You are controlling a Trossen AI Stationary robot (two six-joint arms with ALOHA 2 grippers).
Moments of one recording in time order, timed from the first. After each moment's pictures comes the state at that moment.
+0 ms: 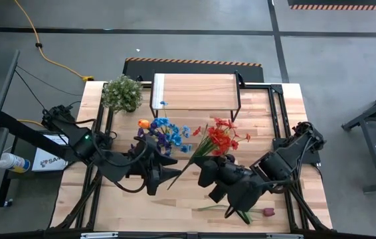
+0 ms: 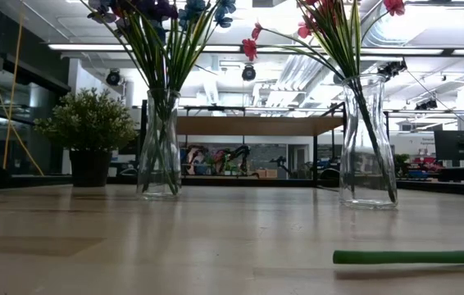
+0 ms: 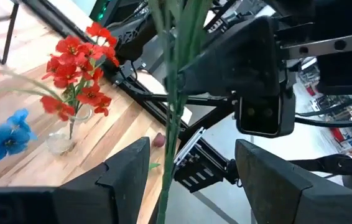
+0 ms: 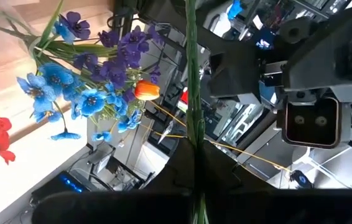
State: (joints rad) left arm -0.61 1.51 1.82 -0.70 -0.62 -1.00; right arm 0.63 1.88 2.22 -0.91 1.00 -1.54
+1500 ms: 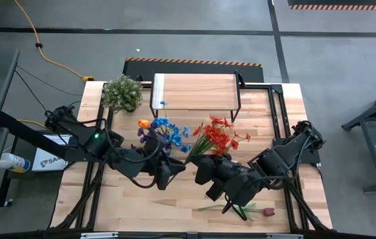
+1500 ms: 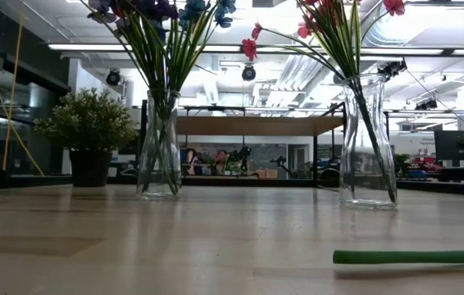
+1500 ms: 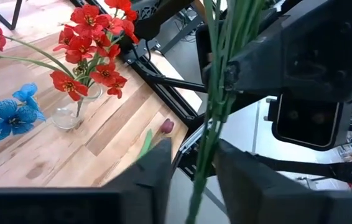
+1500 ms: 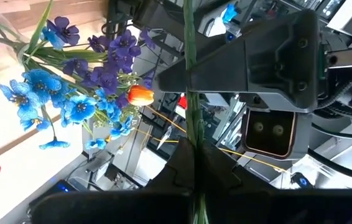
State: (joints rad) left arm -0.54 1.54 1.82 -0.75 -0.51 -1.10; right arm 0.61 1.88 2.22 -0.86 0.95 -1.57
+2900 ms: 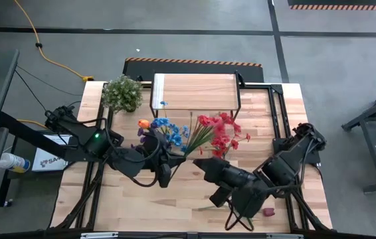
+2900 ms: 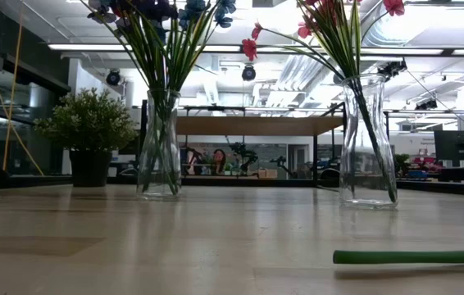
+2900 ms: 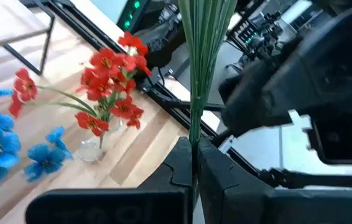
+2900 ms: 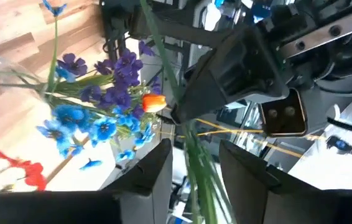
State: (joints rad) left arm -0.54 1.54 1.82 -0.74 -0.63 -0.97; right arm 0.66 1.88 2.22 -0.93 1.03 -1.23
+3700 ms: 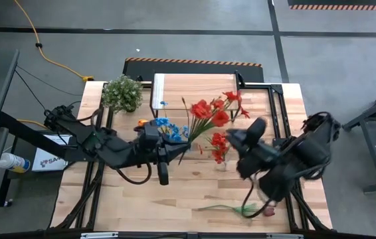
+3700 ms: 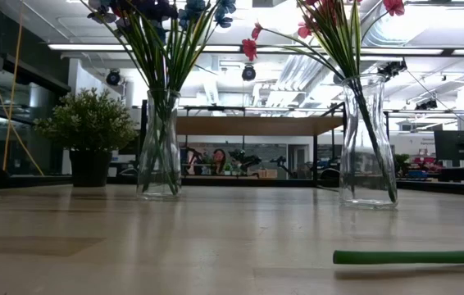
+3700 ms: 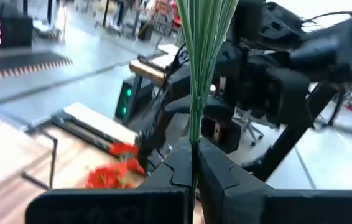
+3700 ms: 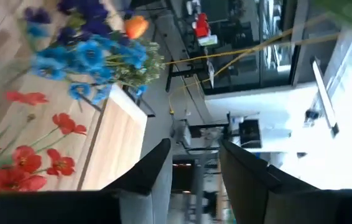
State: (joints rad) left arm -0.54 1.53 1.82 -0.39 -0.79 -0.45; right arm 0.69 1.72 2.22 -1.41 1.23 -0.43
